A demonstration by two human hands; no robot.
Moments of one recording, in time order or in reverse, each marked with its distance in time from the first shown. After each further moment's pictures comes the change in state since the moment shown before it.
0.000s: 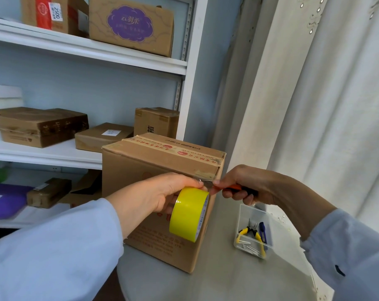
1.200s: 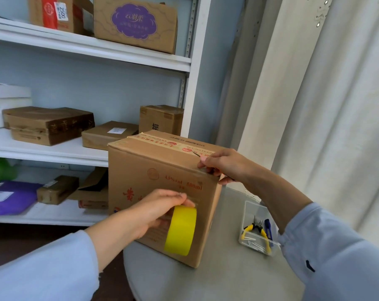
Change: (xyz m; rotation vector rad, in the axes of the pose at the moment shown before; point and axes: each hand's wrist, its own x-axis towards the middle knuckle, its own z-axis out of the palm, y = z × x) left_hand -0.016 -0.054 -0.015 0.039 0.082 0.173; right_hand 0.014 -0.026 0.032 -0.087 0.306 -0.286
